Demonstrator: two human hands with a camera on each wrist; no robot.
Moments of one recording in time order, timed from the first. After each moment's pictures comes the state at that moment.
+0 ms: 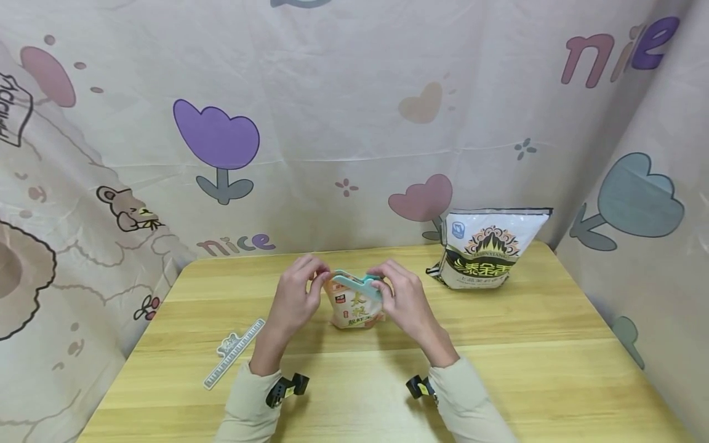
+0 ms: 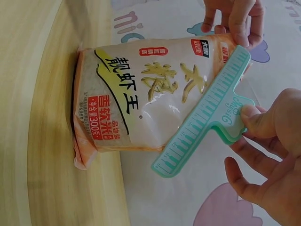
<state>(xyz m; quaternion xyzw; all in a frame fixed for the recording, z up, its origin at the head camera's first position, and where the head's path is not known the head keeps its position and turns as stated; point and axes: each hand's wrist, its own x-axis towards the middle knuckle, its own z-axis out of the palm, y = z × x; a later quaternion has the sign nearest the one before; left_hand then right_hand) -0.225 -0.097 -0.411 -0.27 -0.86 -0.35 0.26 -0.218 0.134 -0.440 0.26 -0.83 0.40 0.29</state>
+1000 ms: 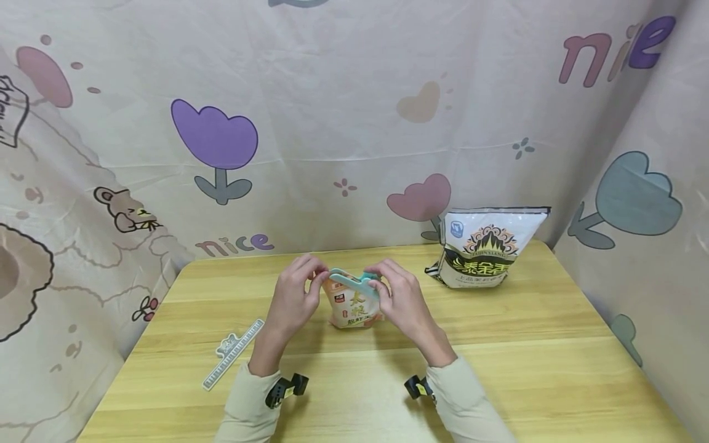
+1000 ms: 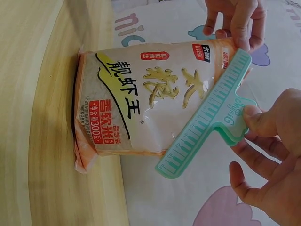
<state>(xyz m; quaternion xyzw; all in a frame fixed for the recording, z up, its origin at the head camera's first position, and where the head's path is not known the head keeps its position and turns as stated) -0.225 -0.096 -0.411 -0.26 -0.86 -0.35 0.26 -0.216 0.130 -0.438 0.26 -0.83 0.41 0.28</state>
